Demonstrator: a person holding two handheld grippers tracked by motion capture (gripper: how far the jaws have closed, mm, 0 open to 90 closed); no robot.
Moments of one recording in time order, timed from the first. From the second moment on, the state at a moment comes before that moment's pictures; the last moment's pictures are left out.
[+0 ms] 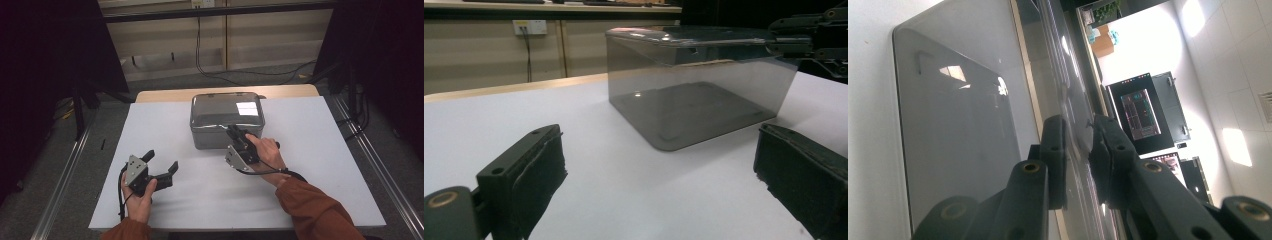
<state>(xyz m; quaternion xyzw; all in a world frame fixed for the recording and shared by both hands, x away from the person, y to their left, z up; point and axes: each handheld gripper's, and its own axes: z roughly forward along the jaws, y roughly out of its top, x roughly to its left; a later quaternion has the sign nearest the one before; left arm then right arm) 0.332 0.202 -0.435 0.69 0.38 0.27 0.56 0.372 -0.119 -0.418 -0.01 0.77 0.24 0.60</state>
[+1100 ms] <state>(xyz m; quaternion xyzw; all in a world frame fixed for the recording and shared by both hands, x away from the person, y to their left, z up) 0.366 0.176 -0.415 0.70 0.34 0.25 0.58 0.375 -0.120 -0.407 0.00 0.77 0.25 0.59</state>
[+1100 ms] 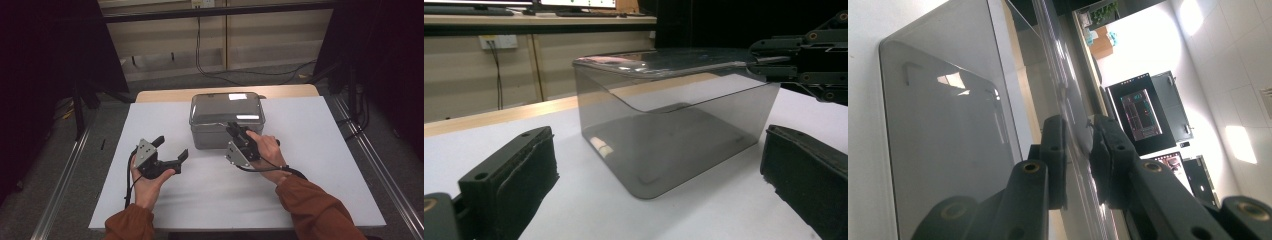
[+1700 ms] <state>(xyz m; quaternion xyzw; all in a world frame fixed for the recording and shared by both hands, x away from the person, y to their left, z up) 0.391 0.158 -0.409 0.69 0.32 0.26 0.59 0.377 -0.120 -0.400 0.01 0.76 0.26 0.60</state>
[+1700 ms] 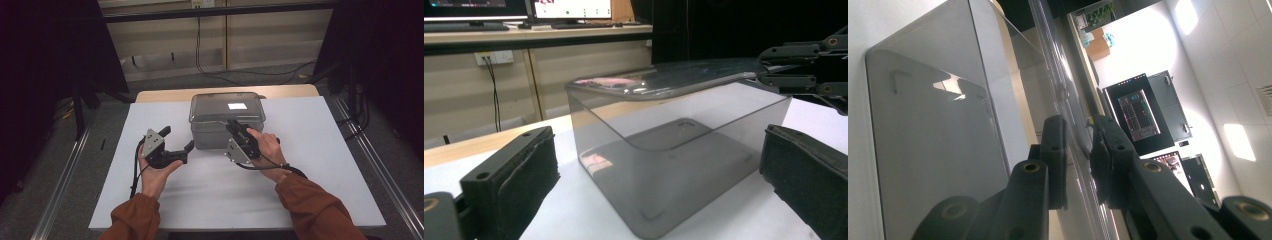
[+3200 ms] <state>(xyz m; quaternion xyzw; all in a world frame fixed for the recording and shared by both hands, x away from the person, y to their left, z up) 0.446 0.120 -0.404 0.71 0.27 0.31 0.58 0.383 -0.118 -0.387 0.02 0.75 0.27 0.60</state>
